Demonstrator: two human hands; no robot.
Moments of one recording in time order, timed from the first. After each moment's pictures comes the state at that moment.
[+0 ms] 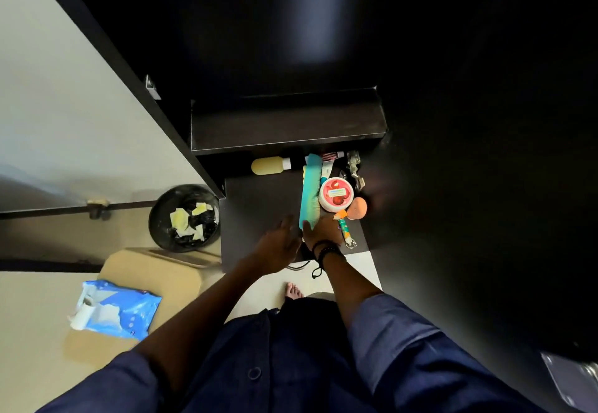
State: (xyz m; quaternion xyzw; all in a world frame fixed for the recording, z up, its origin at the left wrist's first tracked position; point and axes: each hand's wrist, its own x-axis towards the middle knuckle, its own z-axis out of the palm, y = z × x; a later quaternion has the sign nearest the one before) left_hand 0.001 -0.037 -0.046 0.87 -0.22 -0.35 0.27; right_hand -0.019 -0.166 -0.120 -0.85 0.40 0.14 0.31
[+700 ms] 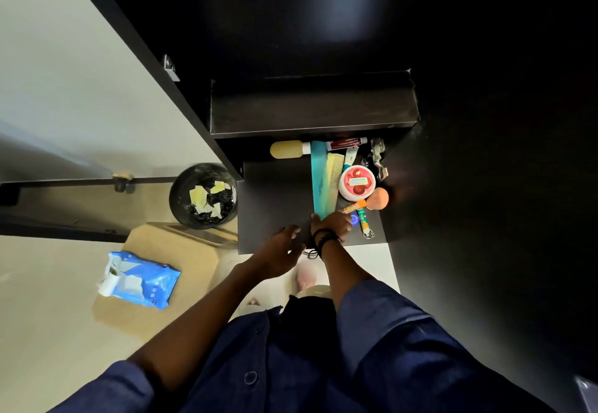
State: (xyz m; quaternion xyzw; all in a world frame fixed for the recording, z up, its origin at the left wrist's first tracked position) left_hand -0.018 -0.005 -0.061 0.86 -0.16 -0.38 0.30; right_hand -0.006 -0.140 -0.130 -0.75 0.54 0.18 0.33
